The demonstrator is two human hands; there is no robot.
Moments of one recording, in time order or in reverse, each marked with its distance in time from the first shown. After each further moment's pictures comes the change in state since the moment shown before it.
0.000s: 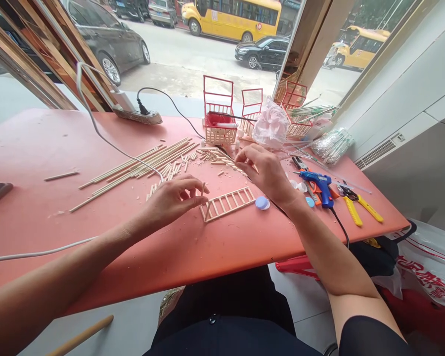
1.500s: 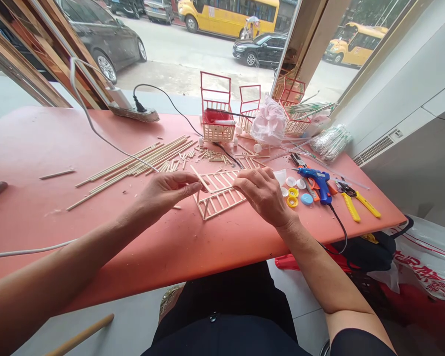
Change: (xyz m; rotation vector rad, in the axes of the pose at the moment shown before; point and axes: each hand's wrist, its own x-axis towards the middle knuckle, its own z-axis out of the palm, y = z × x) left_hand -0.001 0.019 -0.007 -0.284 0.043 -0.195; right_hand -0.058 -0.012 0.018 -0.273 0.136 -0.290
